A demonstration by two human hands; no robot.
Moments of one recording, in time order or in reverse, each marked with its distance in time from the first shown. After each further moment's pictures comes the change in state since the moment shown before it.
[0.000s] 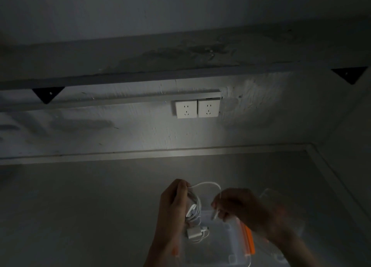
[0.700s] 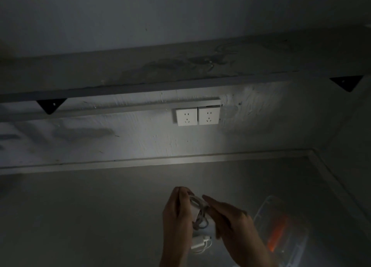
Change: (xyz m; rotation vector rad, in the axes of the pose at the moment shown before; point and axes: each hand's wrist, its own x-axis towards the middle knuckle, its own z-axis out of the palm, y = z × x) left_hand -0.001 -0.013 0.005 0.127 0.109 0.044; right_hand -0.005 -0.004 0.047 -0.389 0.385 -0.257
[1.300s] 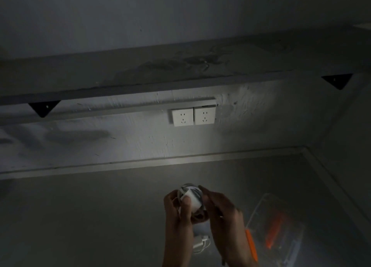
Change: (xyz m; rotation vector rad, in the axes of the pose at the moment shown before) left_hand -0.016 0.000 0.004 -0.403 -0.061 -0.149; right_hand 0.007 0.000 0.034 0.146 0.302 0.060
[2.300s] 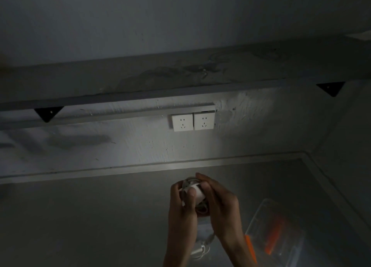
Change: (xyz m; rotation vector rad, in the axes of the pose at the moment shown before) left_hand 0.011 0.026 0.014 0.281 -0.050 0.100; right_hand 0.029 -0.027 0.000 0.375 -0.004 0.147
